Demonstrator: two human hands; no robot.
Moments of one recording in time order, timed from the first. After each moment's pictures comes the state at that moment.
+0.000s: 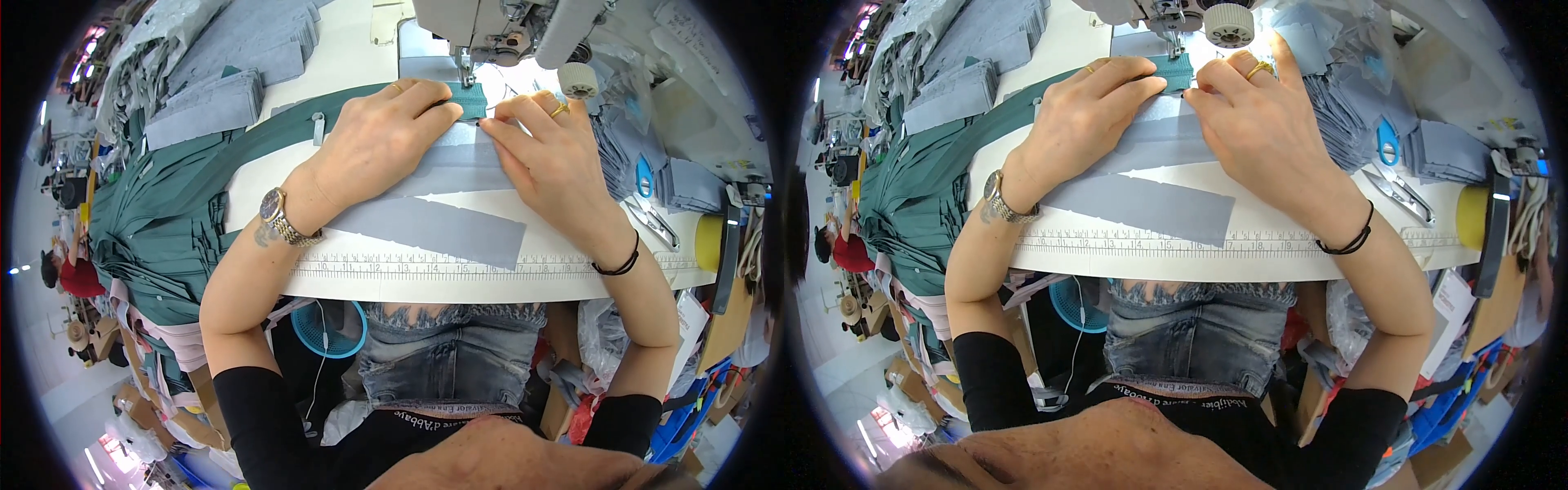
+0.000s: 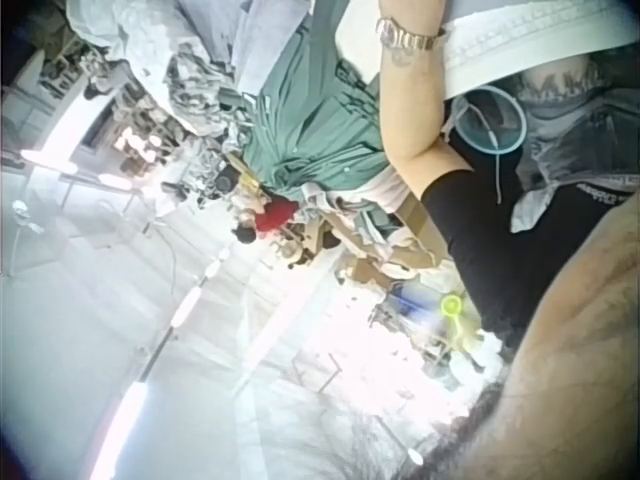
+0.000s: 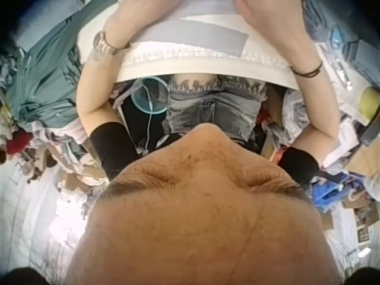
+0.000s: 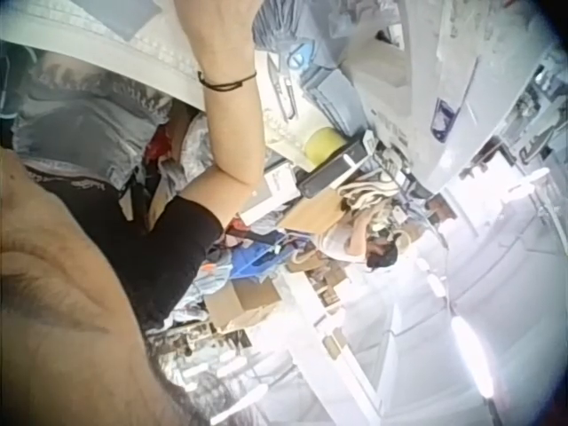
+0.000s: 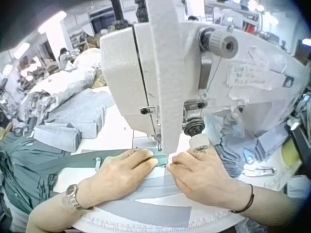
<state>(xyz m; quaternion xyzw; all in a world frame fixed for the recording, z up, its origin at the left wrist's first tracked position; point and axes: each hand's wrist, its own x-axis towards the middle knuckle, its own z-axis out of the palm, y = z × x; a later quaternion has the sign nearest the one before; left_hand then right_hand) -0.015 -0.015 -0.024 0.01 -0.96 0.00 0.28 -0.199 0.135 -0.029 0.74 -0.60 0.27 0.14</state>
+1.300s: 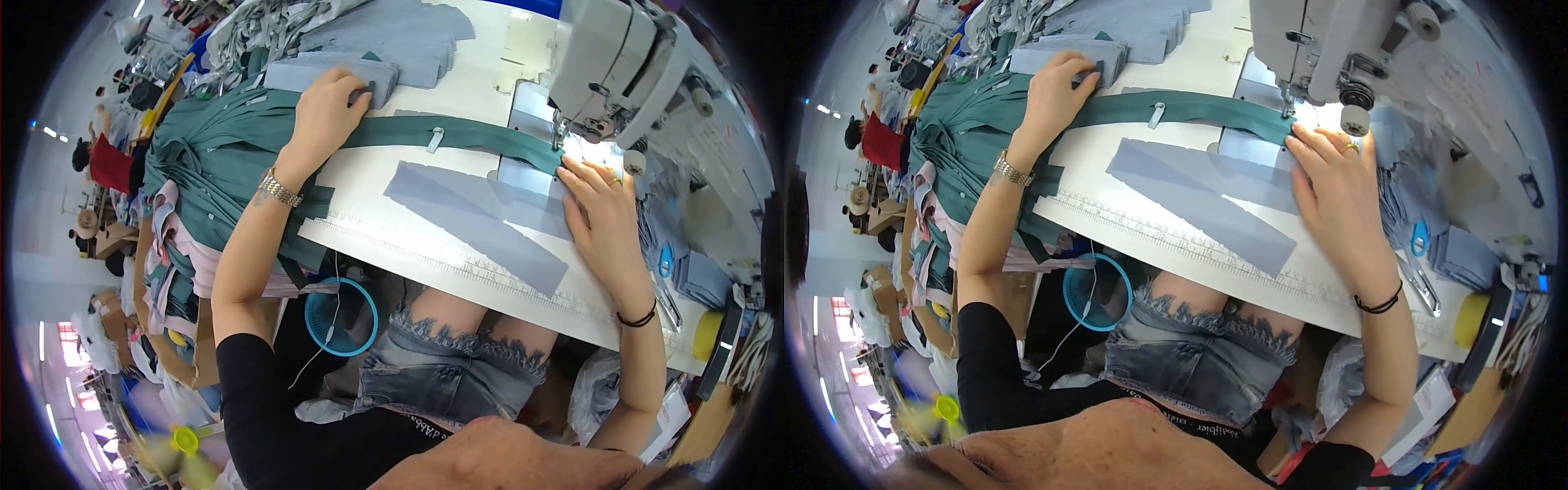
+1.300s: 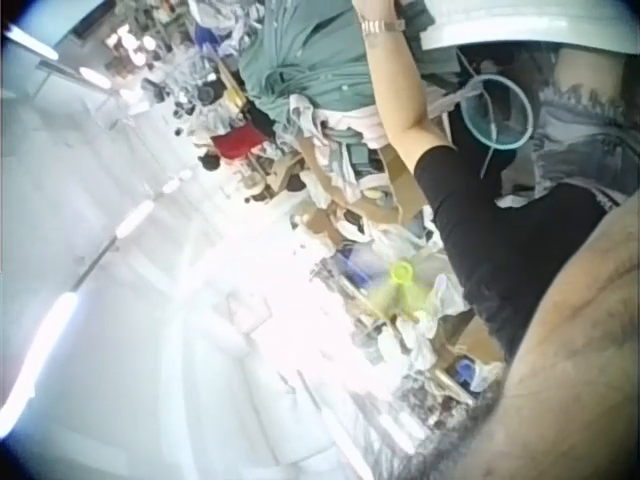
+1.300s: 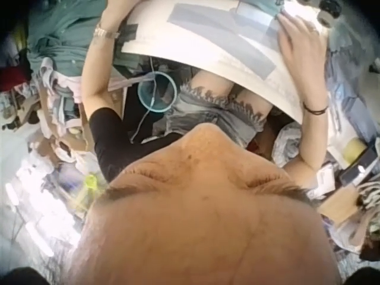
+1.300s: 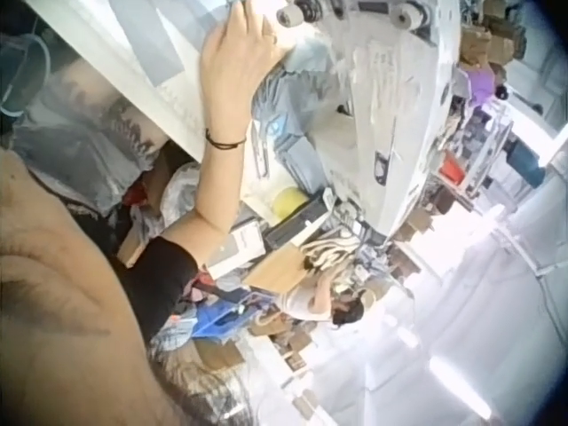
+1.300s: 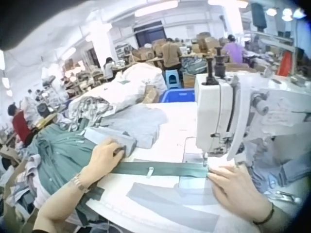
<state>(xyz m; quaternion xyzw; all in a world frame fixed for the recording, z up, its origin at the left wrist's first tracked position) 0.123 -0.097 -0.005 0.37 -0.88 0.07 0.28 -0.202 0.137 -0.009 0.75 -0.62 0.22 0.04</state>
